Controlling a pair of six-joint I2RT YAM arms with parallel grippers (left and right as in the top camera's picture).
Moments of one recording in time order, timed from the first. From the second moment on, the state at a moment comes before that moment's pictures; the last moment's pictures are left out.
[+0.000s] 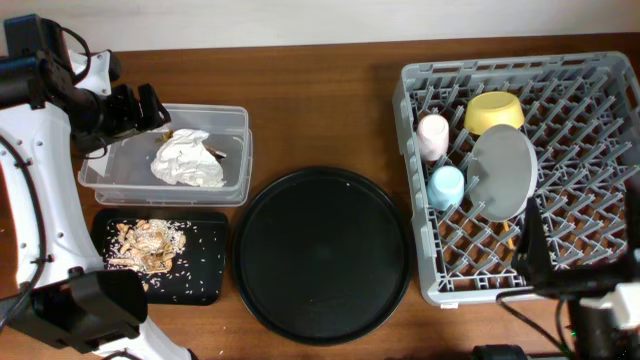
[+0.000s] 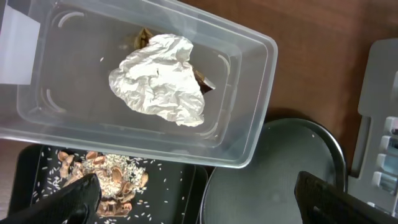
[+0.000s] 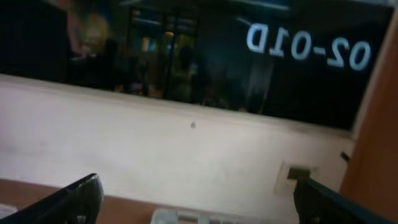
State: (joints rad) left arm 0.25 1.89 2.14 -1.51 0.30 -0.01; right arm -0.04 0.32 0.93 -0.37 -0.08 -0.13
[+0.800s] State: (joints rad) left arm 0.25 1.89 2.14 -1.50 0.29 -0.01; right arm -0.07 0.01 0.01 -0.06 -0.12 0.05
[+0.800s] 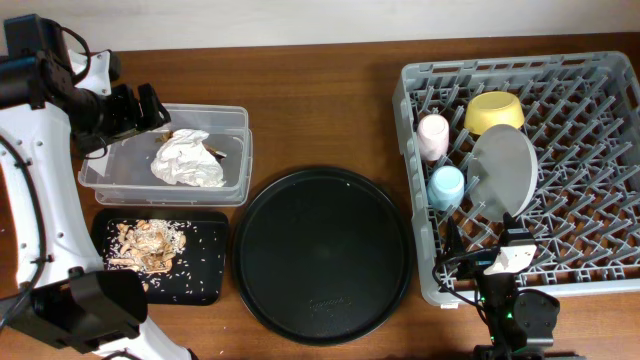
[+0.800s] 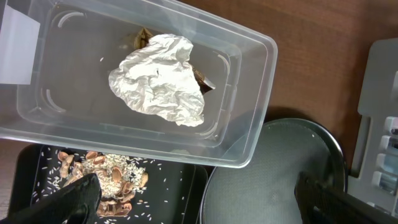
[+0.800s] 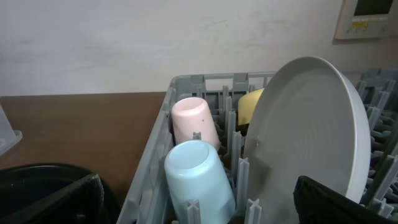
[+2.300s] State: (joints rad) left arm 0.05 0.22 0.08 0.34 0.32 -0.01; right arm -0.07 0.01 0.01 -0.06 -0.12 0.05
